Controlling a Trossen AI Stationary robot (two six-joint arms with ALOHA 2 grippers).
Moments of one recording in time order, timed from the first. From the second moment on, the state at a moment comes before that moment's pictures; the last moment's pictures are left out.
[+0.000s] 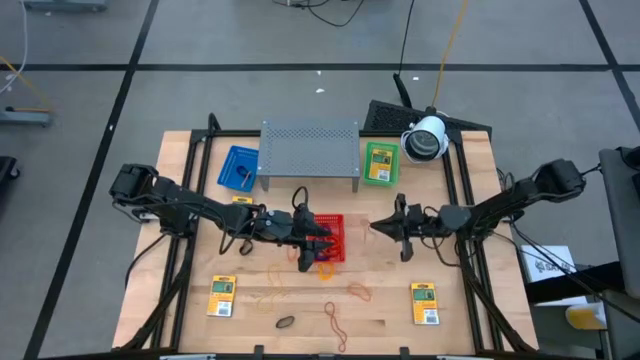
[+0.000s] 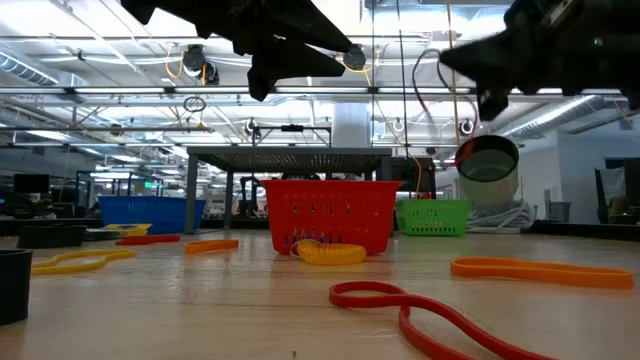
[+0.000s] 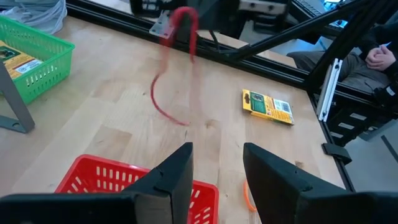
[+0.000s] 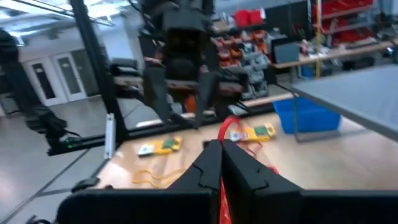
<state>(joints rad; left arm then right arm) -0.21 1.58 0.93 0.26 -0.16 -0.38 0.28 1.15 0.17 1.10 0.26 0.19</state>
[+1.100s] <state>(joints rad) -0.26 1.58 0.93 0.37 -0.19 -0.29 0.37 1.31 0.48 0.83 0.23 0.11</state>
